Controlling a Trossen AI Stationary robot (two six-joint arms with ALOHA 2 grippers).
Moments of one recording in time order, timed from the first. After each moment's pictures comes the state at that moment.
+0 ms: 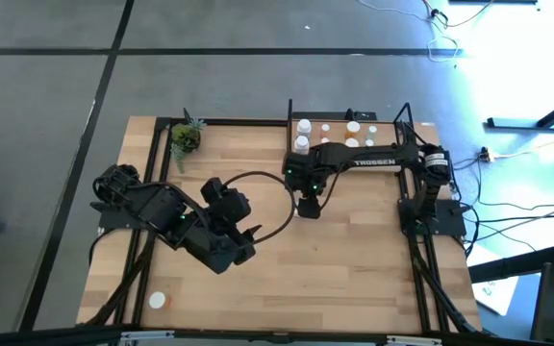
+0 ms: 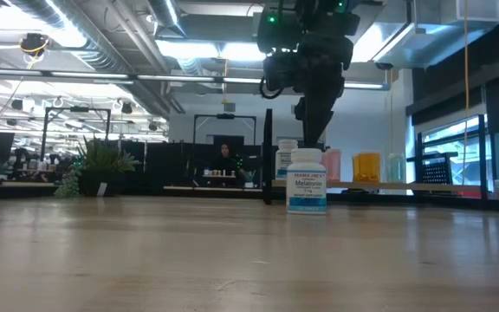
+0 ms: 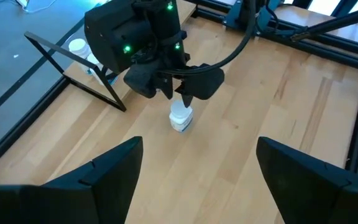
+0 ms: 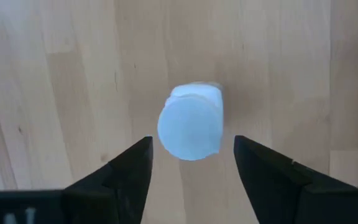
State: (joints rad) left arm -0.54 1.83 2.32 -1.57 -0.74 -0.91; right arm -0.14 1.87 1.50 -0.99 -0.25 0.02
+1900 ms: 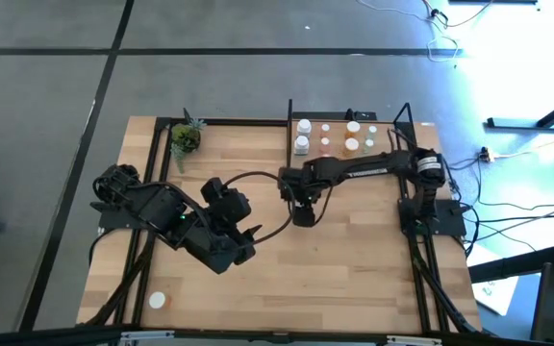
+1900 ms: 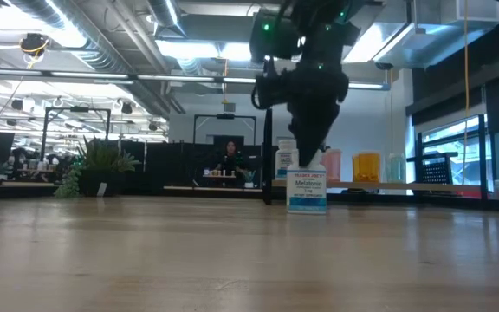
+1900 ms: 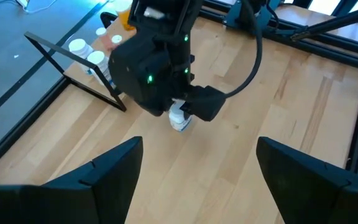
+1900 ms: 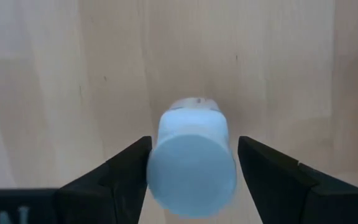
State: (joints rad) left arm -0.54 1.83 2.32 -1.57 -0.74 -0.90; right arm -0.07 1.92 1.43 -0.86 -0.10 0.07
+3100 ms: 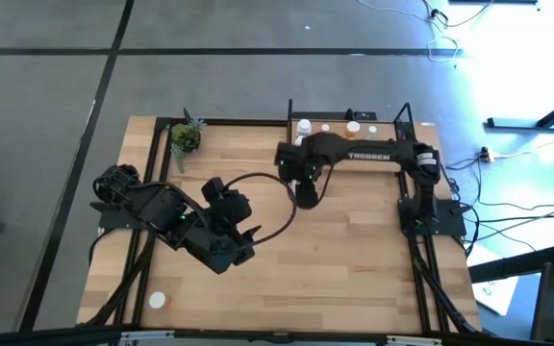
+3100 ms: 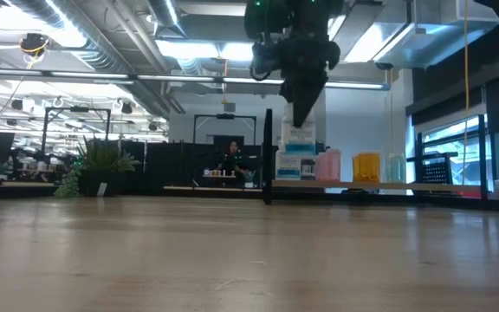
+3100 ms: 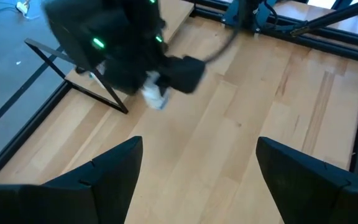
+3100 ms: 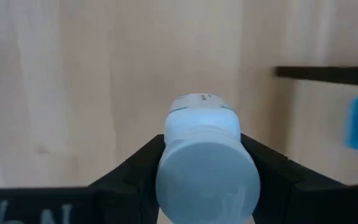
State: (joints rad) left arm -0.54 1.83 2.32 -1.57 -0.74 -0.86; right arm -0.15 1.95 1.73 -1.17 -0.02 -0.14
